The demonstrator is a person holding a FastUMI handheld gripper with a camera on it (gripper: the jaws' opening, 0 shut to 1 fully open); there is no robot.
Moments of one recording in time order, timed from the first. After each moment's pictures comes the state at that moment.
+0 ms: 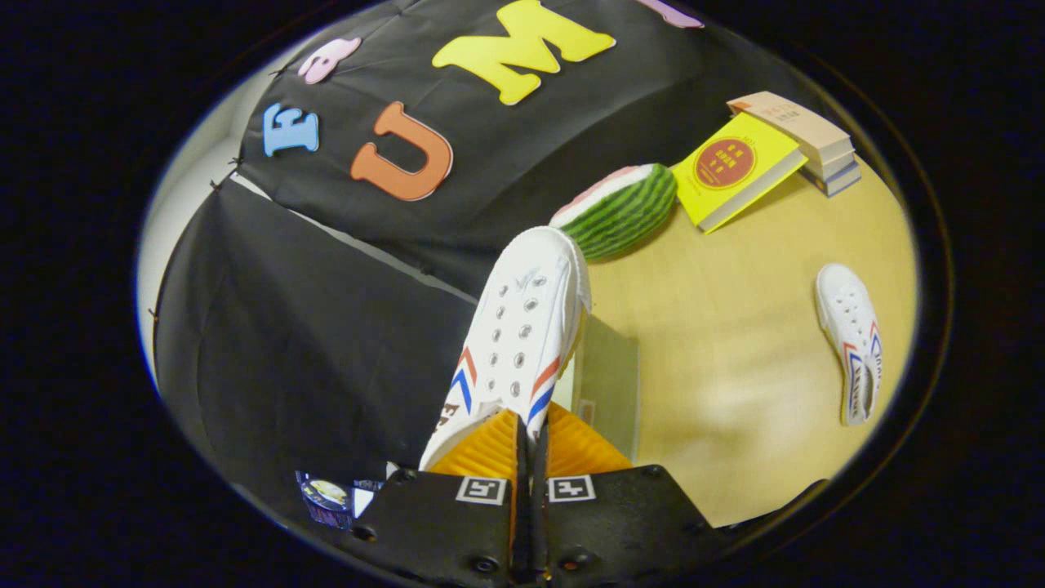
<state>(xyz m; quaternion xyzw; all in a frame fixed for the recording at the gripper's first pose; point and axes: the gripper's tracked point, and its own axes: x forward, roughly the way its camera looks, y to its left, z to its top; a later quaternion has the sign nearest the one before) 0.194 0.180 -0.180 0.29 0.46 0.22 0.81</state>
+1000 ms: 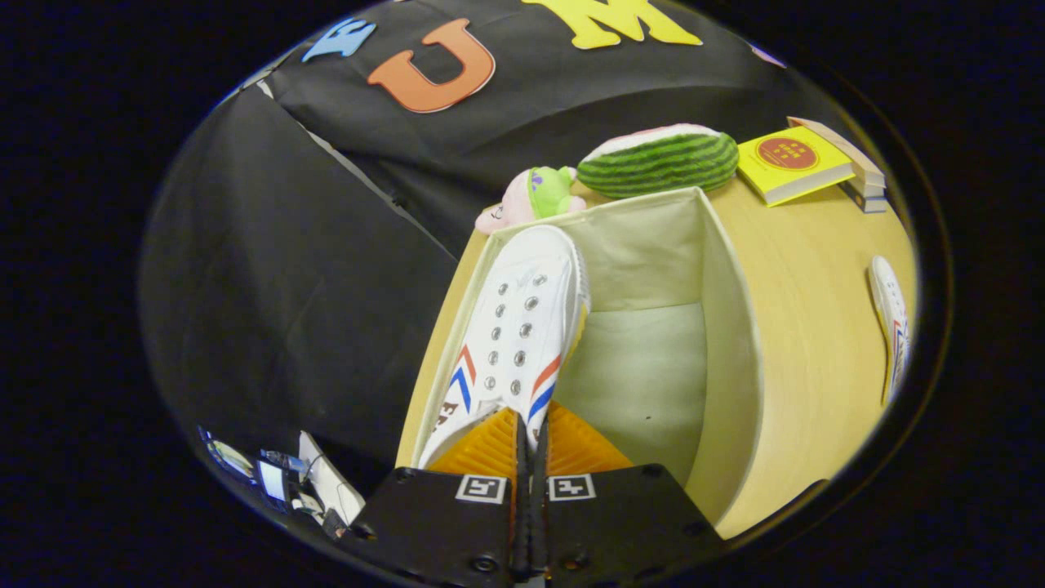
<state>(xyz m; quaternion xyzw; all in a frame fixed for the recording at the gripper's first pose) 0.182 0.323 -0.303 0.13 0.47 0.20 0.85</state>
